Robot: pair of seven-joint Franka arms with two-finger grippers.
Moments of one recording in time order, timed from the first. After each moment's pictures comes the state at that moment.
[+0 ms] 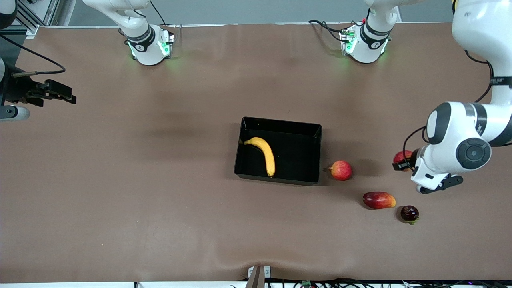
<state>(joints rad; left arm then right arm) 0.15 0.49 -0.21 -1.70 0.30 1.98 -0.45 -0.06 0.03 0.03 -1.54 0.05 1.40 -0.08</state>
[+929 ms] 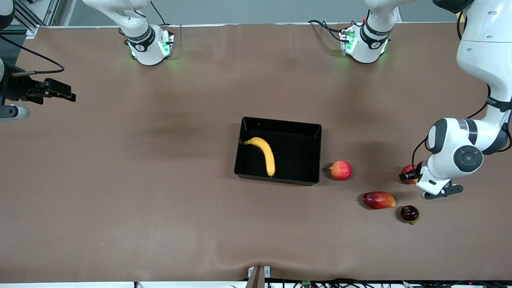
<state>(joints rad) 0.27 0.62 -0.22 -1.77 0.37 2.28 -0.38 -0.06 0.04 0.02 -1.54 0.06 1.38 -0.08</state>
